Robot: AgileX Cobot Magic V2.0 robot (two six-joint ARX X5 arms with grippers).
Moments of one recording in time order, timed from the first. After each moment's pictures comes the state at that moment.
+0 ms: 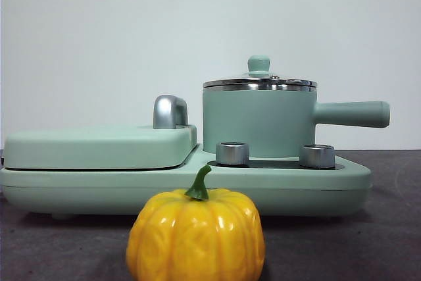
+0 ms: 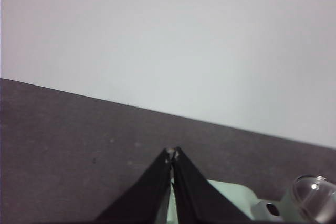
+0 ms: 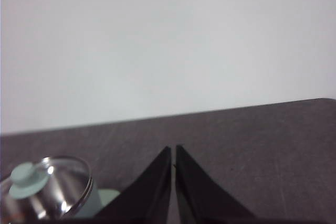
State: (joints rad) left arm -0.05 0.44 0.65 -0.22 0.07 -0.28; right arm 0.03 0.31 0.54 -0.21 -0.06 0.18
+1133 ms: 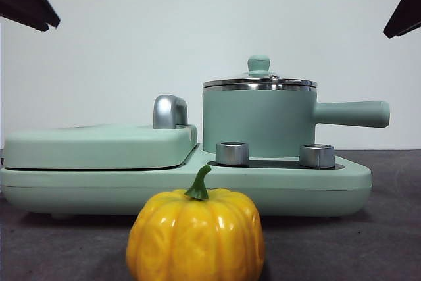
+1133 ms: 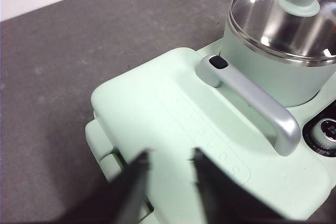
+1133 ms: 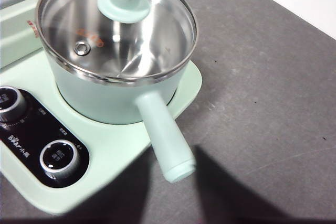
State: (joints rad) left arm -0.19 0.94 0.85 -0.42 0.35 0.26; right arm 0.18 0.85 0.78 -0.48 -0.29 -0.40
